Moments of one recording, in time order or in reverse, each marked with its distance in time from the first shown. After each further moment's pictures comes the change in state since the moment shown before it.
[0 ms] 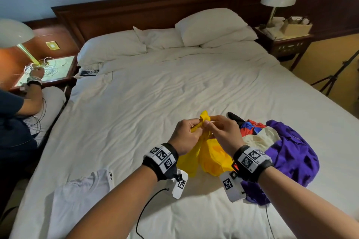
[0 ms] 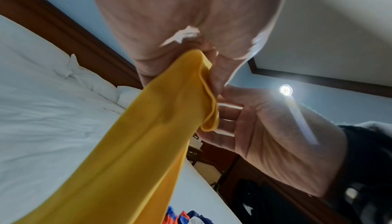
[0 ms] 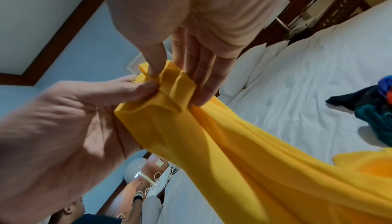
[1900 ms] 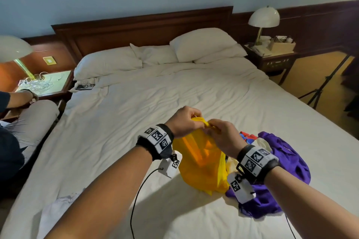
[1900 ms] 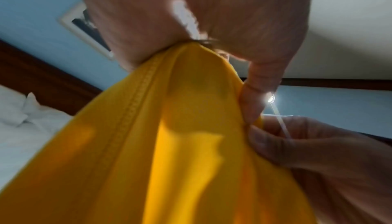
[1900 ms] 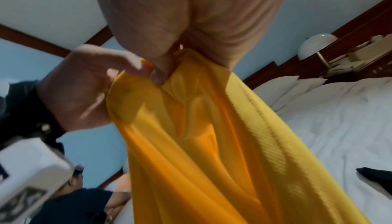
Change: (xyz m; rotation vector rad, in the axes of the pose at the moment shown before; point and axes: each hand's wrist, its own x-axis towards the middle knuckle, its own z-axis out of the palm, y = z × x) left_hand 0.051 0.064 -0.030 0.160 -0.187 0.062; right_hand 0.005 -0.045 -0.034 -0.441 -0.130 -0.172
